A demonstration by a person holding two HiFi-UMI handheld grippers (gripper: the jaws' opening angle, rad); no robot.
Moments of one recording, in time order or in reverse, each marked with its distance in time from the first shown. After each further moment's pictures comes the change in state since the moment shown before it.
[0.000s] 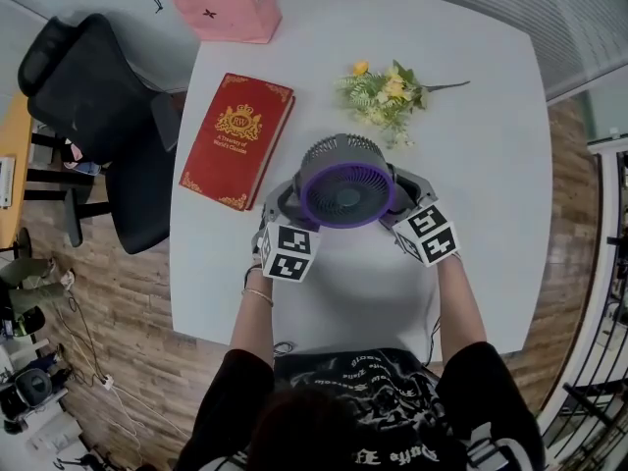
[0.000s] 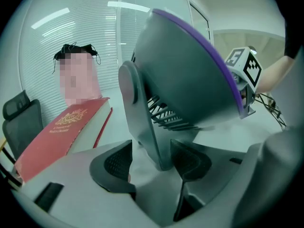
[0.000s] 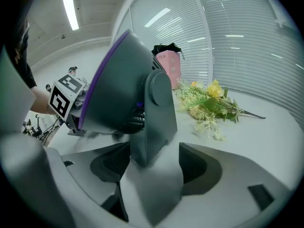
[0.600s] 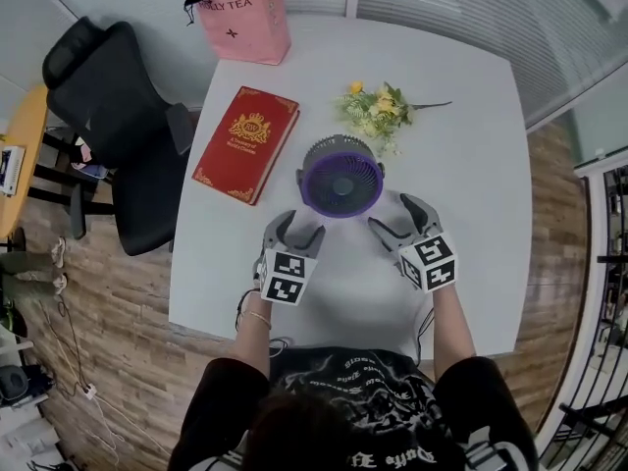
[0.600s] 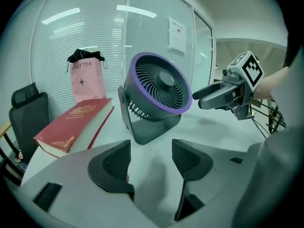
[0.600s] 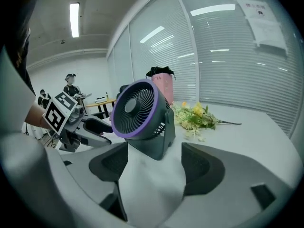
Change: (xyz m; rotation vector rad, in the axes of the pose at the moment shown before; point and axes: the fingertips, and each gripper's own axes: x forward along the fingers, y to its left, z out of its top) left arm -0.075 -0.046 -0.020 -0.083 -0.041 -0.013; right arm -0.085 0.038 0.006 0.048 -0.160 -0.115
